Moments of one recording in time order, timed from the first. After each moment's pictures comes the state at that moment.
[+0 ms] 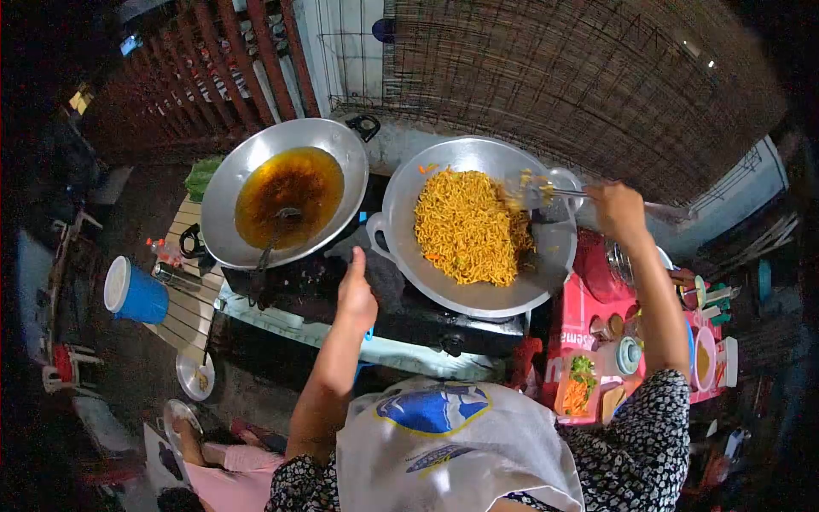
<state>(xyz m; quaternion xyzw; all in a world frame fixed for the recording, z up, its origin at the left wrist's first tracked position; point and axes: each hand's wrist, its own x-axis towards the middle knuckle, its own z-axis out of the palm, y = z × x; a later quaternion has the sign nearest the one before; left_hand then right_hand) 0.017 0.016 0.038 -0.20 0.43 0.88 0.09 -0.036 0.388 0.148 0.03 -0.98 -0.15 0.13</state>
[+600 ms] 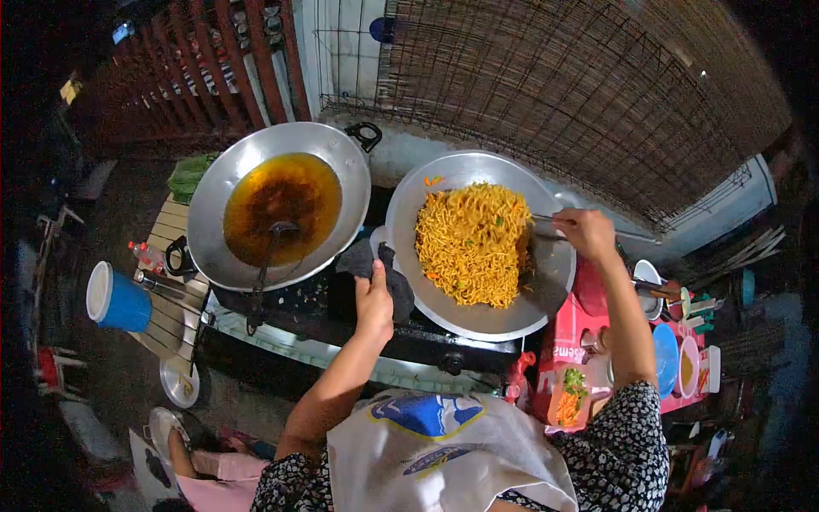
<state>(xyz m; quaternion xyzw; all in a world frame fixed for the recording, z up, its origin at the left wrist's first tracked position) -0.011 0.033 0.011 -0.20 0.51 0.84 0.03 -0.061 0.361 0.117 0.02 -1.00 -0.01 0.06</state>
